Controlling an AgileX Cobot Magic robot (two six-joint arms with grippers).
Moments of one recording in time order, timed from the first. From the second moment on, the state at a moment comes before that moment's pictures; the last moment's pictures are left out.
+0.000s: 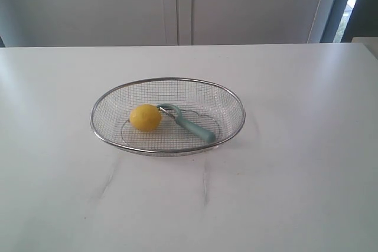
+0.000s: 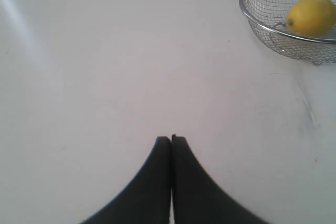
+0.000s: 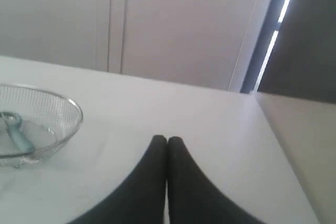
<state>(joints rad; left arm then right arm) -0.11 0.01 0.02 -0.08 0.41 0.13 0.02 0.01 -0.37 0.10 0.59 -0.18</state>
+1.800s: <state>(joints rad) -0.11 0.01 0.02 -0.08 0.41 0.13 -0.09 0.01 0.00 -0.03 0.33 -0.18</state>
